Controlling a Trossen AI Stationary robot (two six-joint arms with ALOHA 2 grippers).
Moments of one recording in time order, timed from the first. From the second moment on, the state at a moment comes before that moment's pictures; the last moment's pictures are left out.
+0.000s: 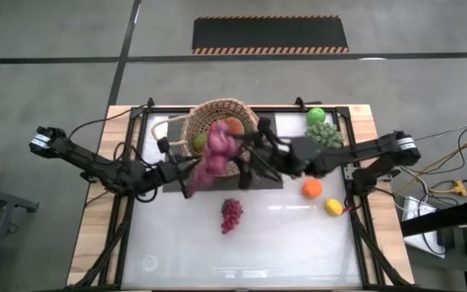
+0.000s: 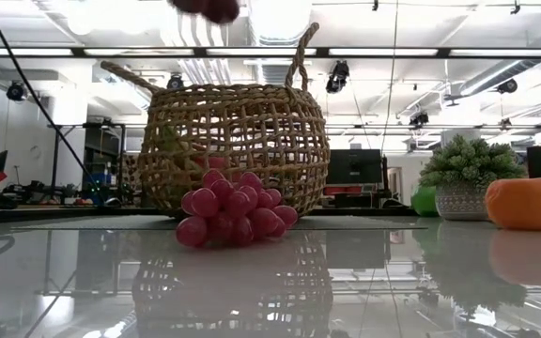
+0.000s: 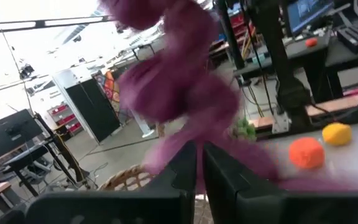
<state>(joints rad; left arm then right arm) -0.36 0.97 0.62 0.52 -0.81 0.51 0.16 1.57 1.41 0.37 0.41 -0.68</state>
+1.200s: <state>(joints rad) -0.36 0.95 0.59 0.49 -1.27 0.62 -0.14 1.74 1.48 -0.06 0.65 -0.28</state>
